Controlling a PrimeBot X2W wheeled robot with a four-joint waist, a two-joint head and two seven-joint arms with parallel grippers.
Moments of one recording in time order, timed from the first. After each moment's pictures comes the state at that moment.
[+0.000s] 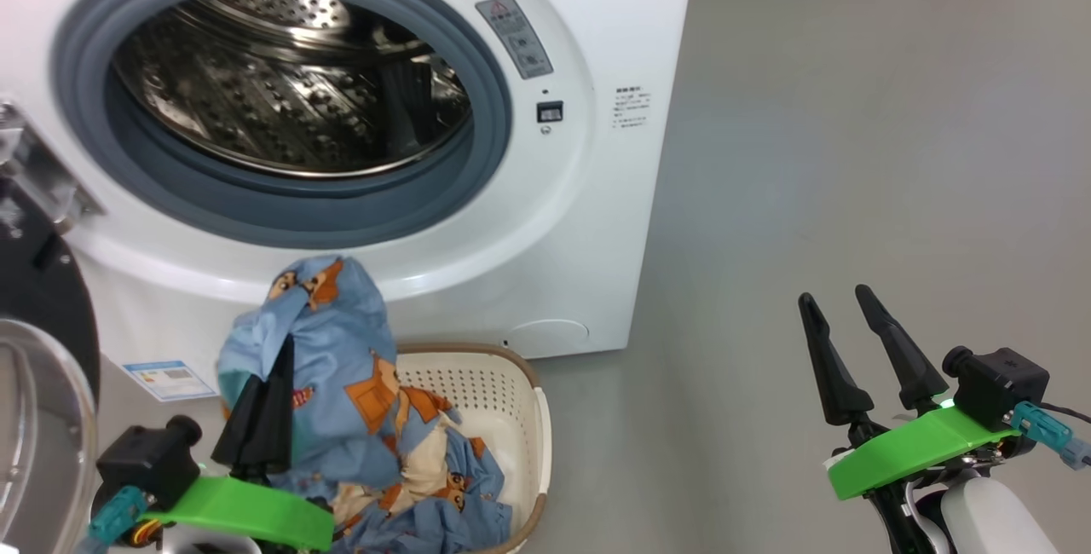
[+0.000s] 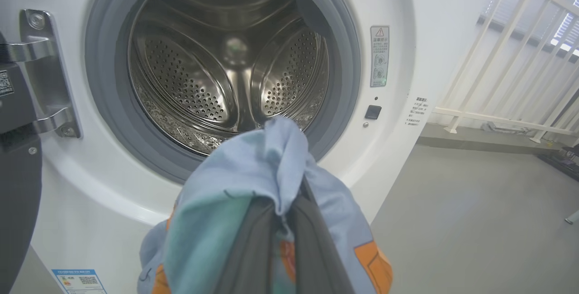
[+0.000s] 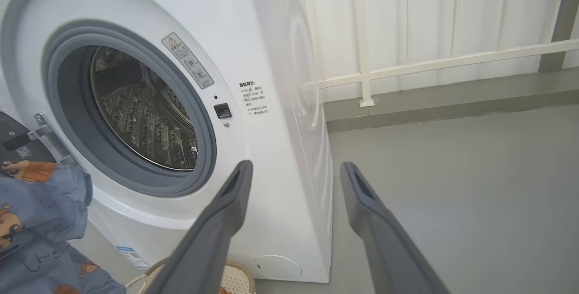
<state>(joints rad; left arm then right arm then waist) -0.13 0.14 -0.16 0.15 -0.45 -0.13 -0.26 -0.20 -0.19 0.12 0.25 0.44 0.12 -0.26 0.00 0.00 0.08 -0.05</state>
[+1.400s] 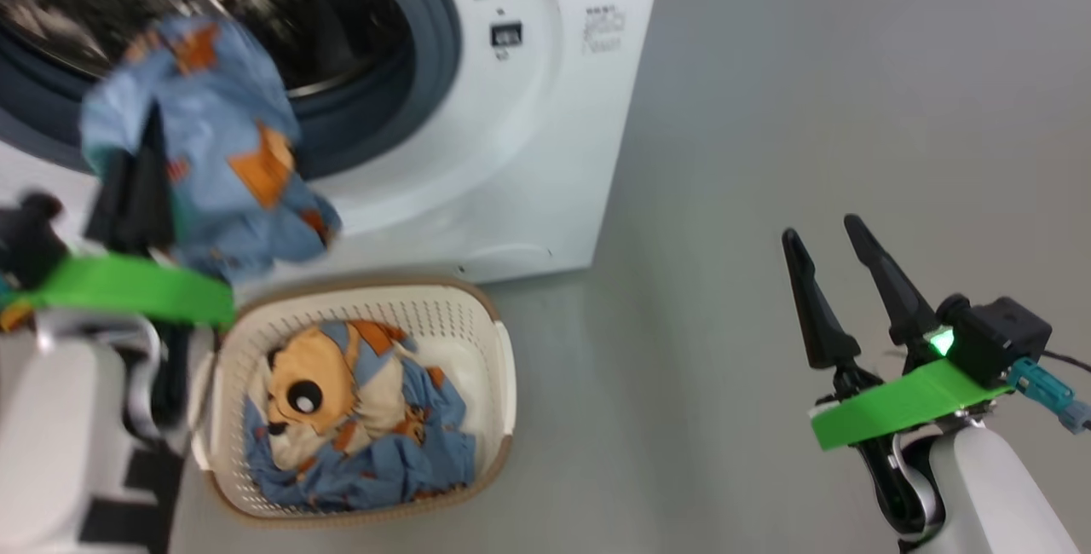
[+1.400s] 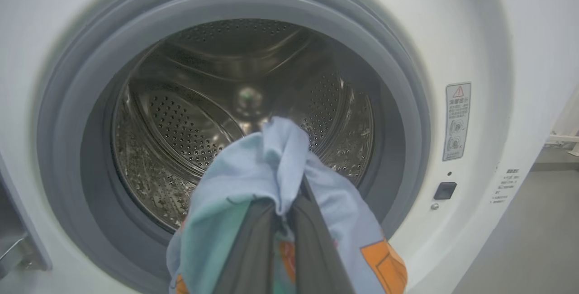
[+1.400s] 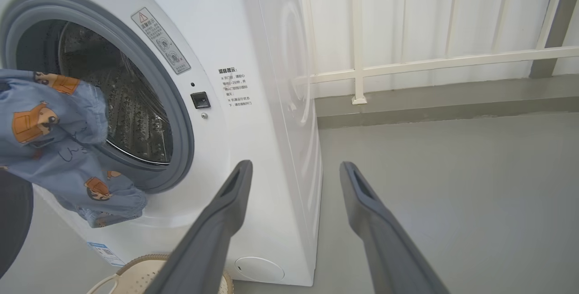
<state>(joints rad) -0.55 0.20 -0.08 0.32 -0.40 -0.13 -0.26 -0.27 -0.16 0.13 0.16 0.37 0.12 -0.26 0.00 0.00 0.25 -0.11</state>
